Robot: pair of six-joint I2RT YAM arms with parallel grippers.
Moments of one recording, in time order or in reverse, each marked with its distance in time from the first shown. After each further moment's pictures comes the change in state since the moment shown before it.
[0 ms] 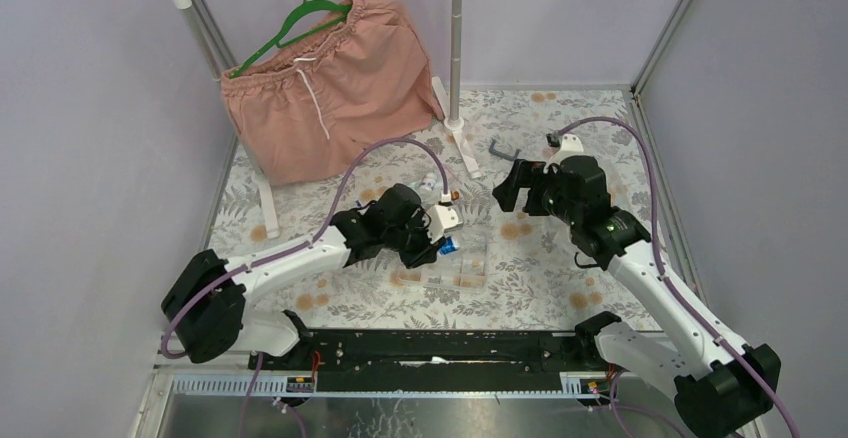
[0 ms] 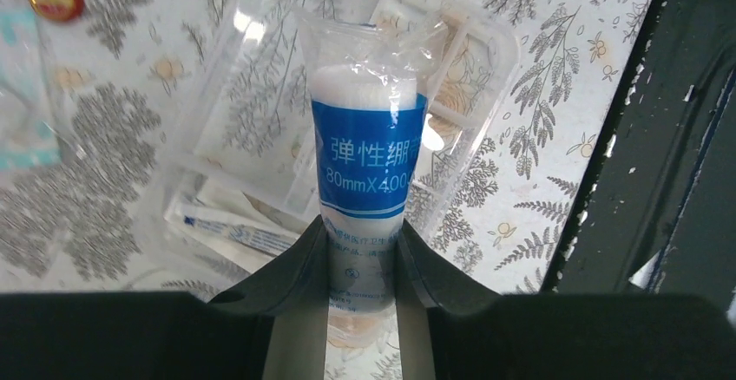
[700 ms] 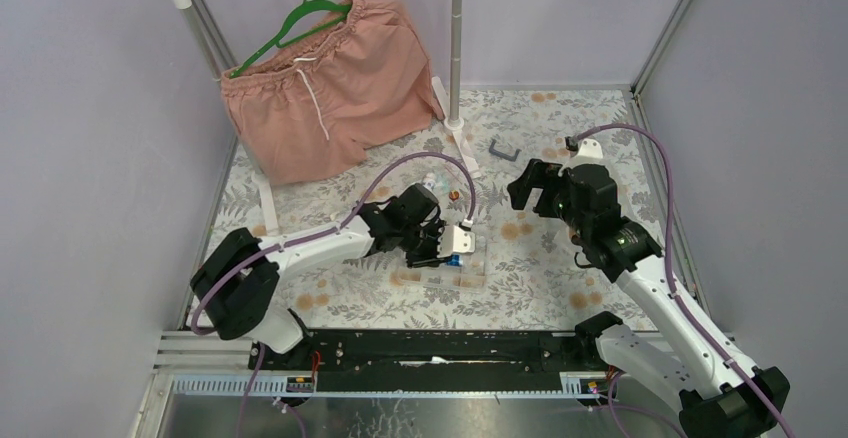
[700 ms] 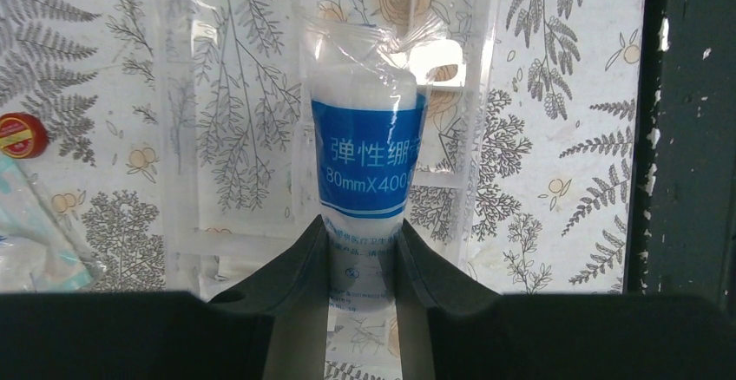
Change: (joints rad) left arm -0.019 0.151 0.091 -0.071 0.113 0.449; right arm 0.000 -0.112 -0.031 -0.017 0.177 0.027
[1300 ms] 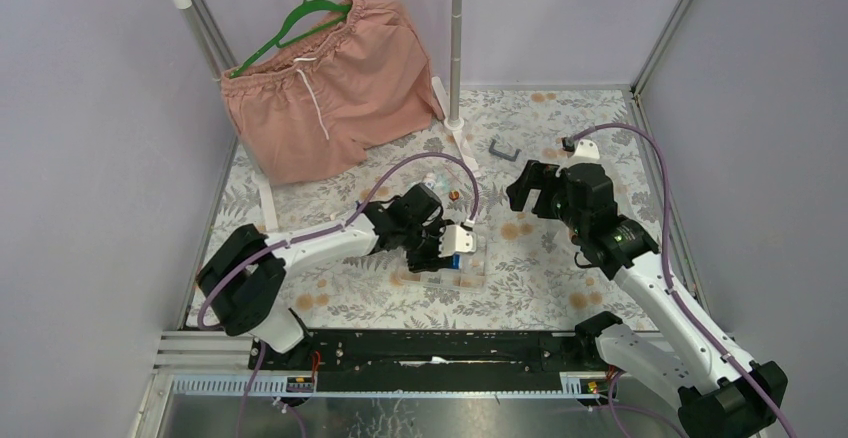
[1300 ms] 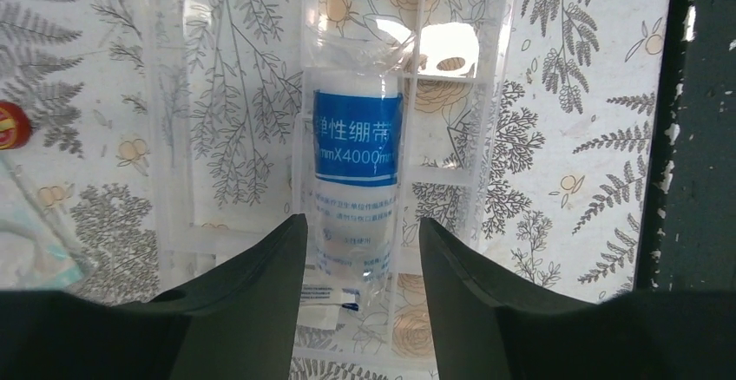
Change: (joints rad) left arm -0.002 0.057 0.021 -0.026 -0.026 0.012; right arm 0.000 0.023 0.000 -0.014 -0.003 0.000
